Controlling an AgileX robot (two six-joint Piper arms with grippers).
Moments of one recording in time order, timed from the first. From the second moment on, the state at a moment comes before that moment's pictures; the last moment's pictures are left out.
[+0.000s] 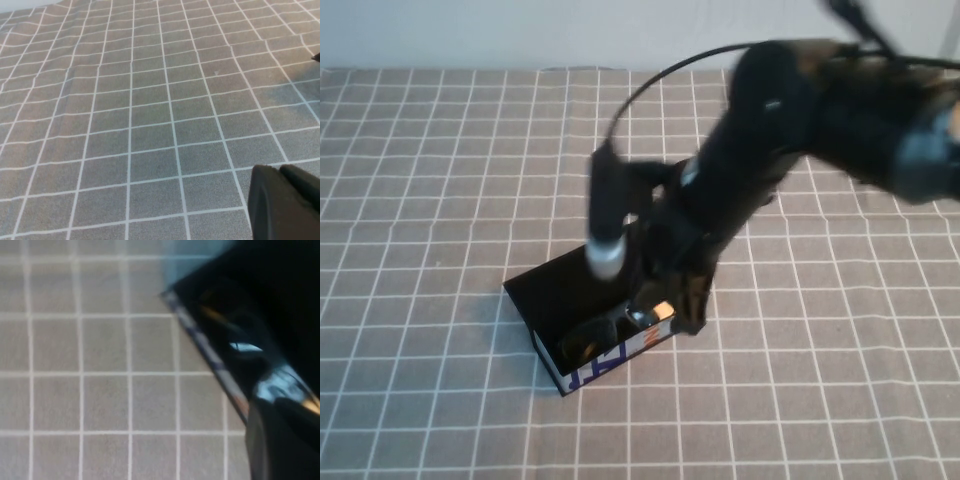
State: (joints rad) right arm 0.68 1.88 -1.70 0.32 1.12 -1.02; left arm -0.06 -0.02 0.02 0.03 0.37 0.08
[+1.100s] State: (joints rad) right arm 0.72 2.19 -1.91 0.20 1.06 -1.39; left arm -0.06 -0.02 0.02 0.03 0.37 0.08
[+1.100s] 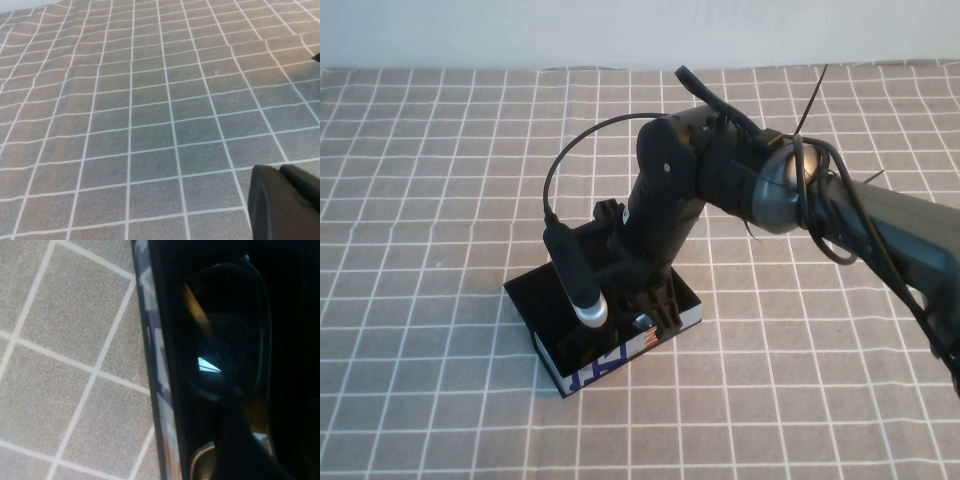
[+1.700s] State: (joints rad) right arm 0.72 2.22 -1.91 0.19 1.05 -1.39; left arm -0.06 -0.02 0.02 0.03 0.37 0.08
